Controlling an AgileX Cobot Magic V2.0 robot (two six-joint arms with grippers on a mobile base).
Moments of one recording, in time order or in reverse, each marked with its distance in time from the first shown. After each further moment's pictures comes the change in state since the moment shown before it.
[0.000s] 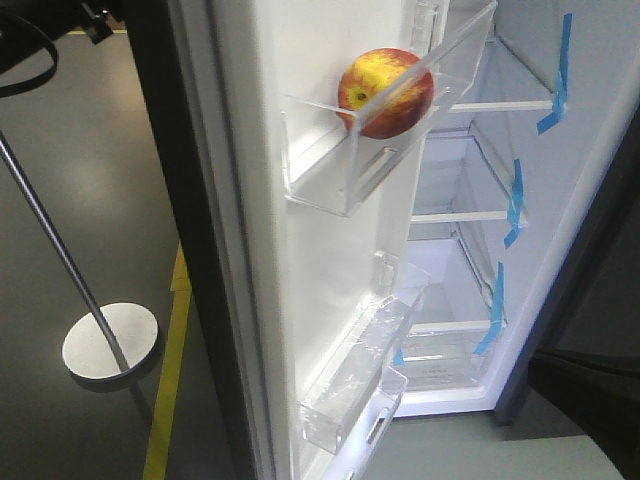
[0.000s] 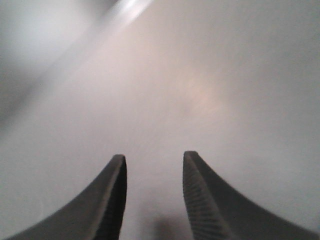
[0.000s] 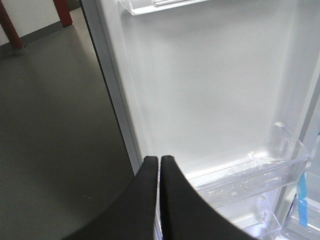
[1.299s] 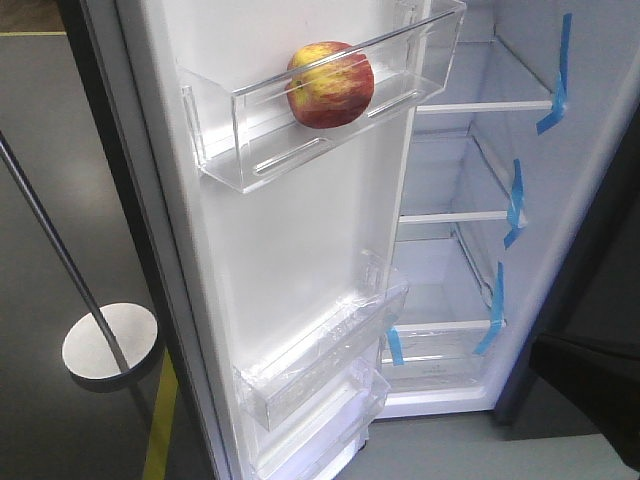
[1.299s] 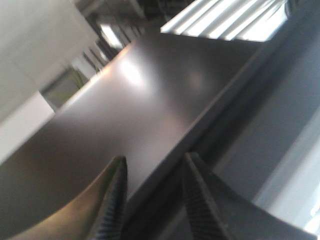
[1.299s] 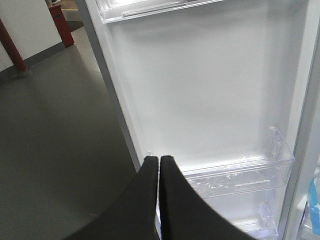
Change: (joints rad) left arm 0.105 -0.505 0.418 -0.497 0.462 0.451; right arm 0.000 0.000 0.000 0.052 -0.038 0.023
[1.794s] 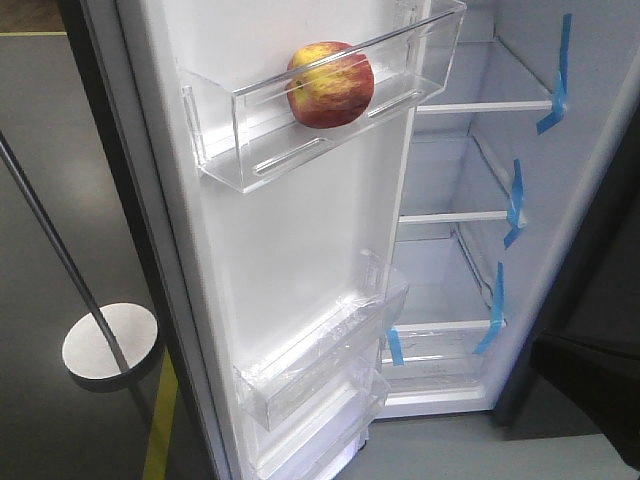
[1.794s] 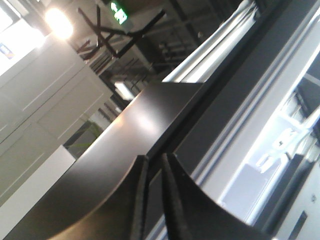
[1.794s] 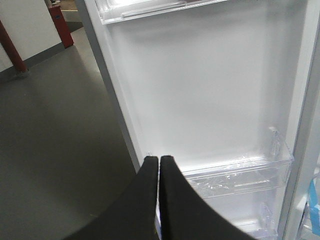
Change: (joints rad) left arm 0.000 -0.550 0.347 -0.284 0.188 0.327; right arm 0.000 0.000 0.000 0.000 -0.002 0.000
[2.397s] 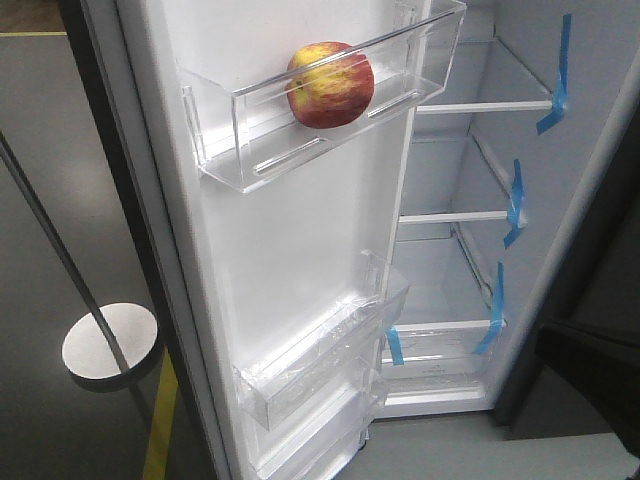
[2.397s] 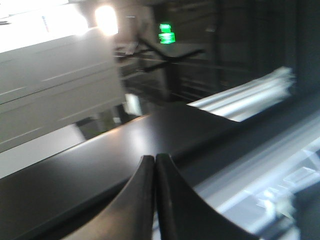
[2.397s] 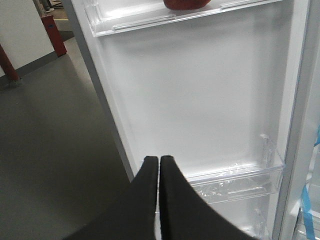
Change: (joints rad) left arm 0.000 -0.547 0.480 -0.421 0.097 0.032; right arm 0.000 0.000 0.000 0.003 -0.030 -0.001
